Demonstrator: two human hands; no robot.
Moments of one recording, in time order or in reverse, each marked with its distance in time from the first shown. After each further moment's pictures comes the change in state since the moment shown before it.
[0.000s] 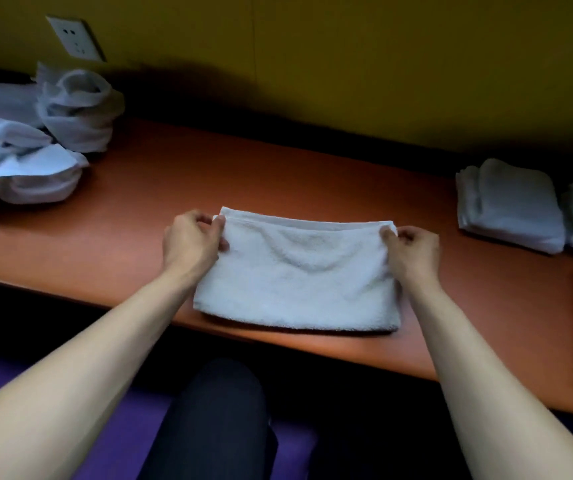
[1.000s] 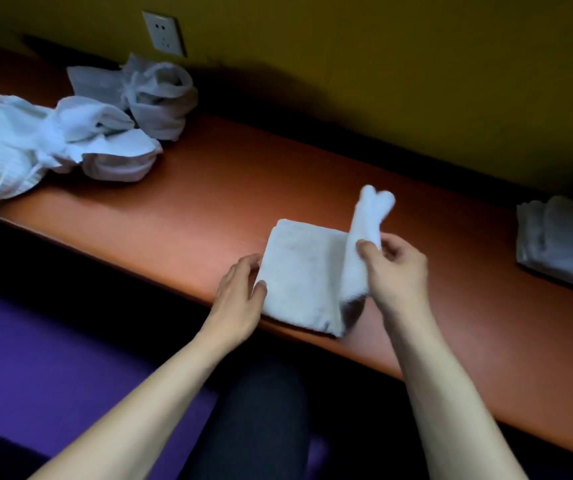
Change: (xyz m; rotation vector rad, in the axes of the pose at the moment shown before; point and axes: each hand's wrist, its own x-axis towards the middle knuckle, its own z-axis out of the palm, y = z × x) left_hand -0.079 -0.067 -0.019 -0.088 -0.239 0.082; right_hand -0.120 -0.114 0.047 0.305 -0.212 -0.024
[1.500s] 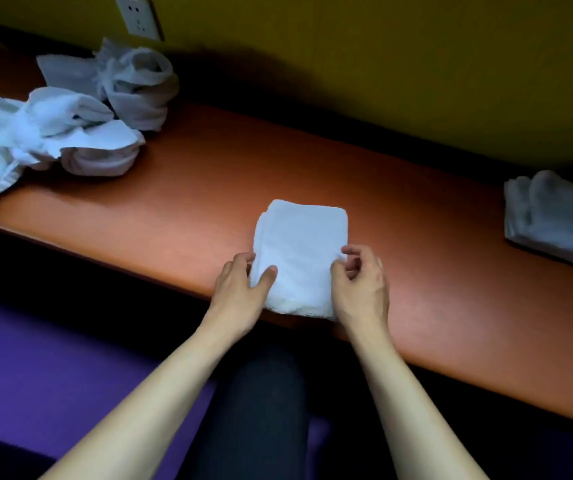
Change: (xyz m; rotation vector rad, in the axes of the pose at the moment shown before) left_hand -0.004 0.017 0.000 -0.003 -0.035 -0.210; right_hand -0.030 0.053 0.026 -0.316 0.038 -0.043
